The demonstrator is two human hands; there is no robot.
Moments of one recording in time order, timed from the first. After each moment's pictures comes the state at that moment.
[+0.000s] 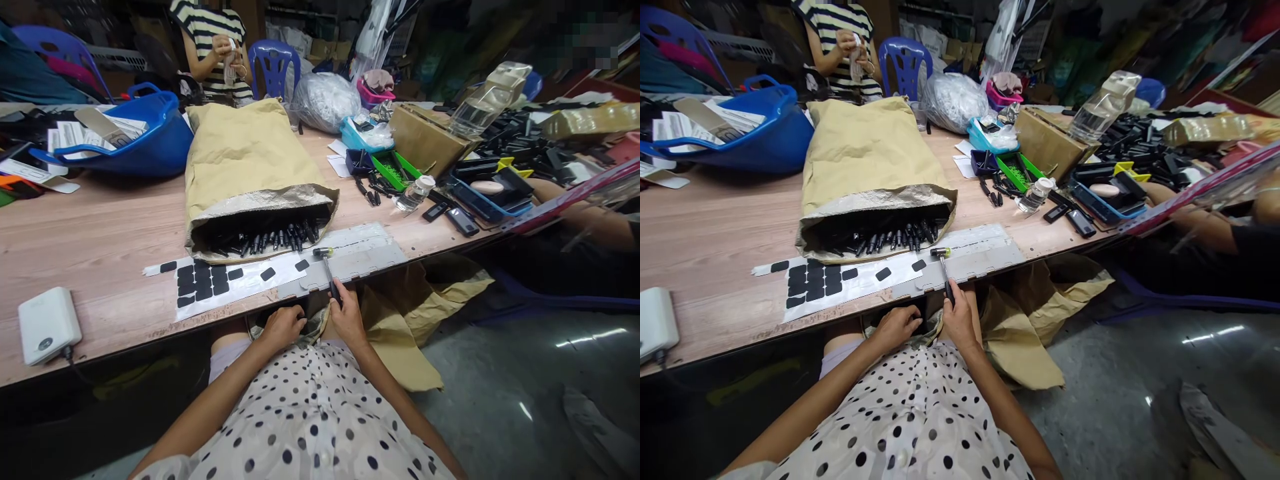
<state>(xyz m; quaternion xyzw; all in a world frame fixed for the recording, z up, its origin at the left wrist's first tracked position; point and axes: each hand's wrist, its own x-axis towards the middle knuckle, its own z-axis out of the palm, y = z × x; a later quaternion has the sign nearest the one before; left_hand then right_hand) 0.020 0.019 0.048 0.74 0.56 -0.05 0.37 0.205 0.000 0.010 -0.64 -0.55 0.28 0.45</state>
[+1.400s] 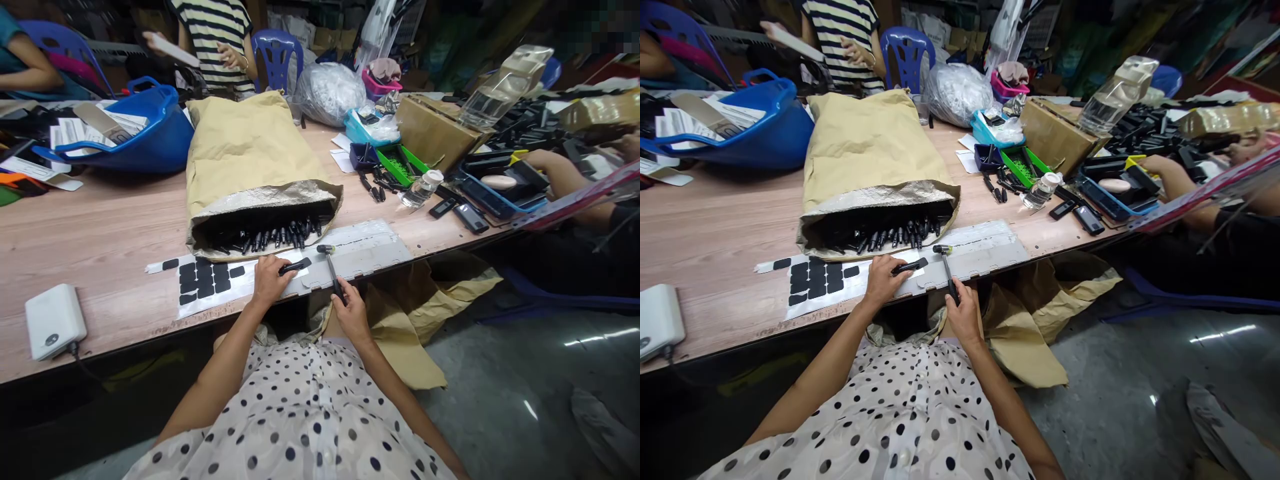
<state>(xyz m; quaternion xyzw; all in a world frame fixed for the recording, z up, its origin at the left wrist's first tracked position) -0.006 0.093 0.043 0.74 0.60 0.25 0.18 0.205 0.001 0.007 -0.66 -0.51 0.28 0.47</state>
